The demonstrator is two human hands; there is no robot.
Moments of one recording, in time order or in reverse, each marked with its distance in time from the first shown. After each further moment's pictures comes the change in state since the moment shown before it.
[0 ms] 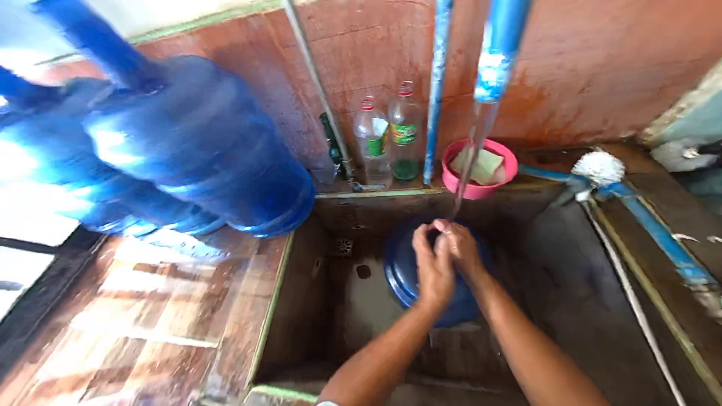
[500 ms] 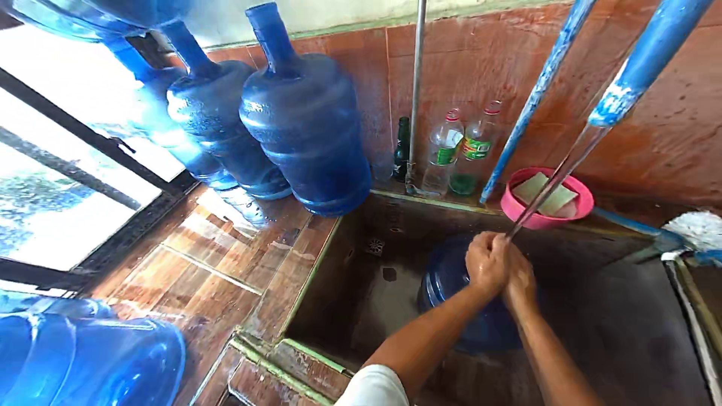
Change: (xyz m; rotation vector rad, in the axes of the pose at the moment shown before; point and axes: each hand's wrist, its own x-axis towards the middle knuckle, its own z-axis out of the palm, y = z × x) left_hand 0.023 0.028 0.020 0.015 0.051 -0.084; right_hand -0.030 -0.020 -0.007 -0.186 0.051 -0.118
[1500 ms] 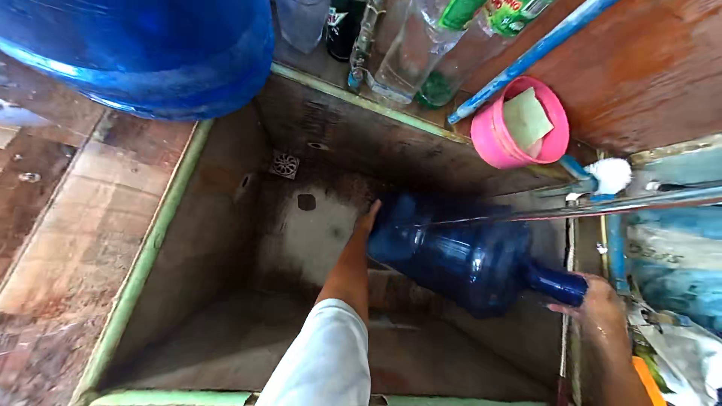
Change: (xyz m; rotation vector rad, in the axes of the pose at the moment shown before) left_hand 0.045 -0.295 -0.039 -0.004 -0.142 -0.816; right_hand -0.032 0.058 -0.185 -0.623 0.300 0.774
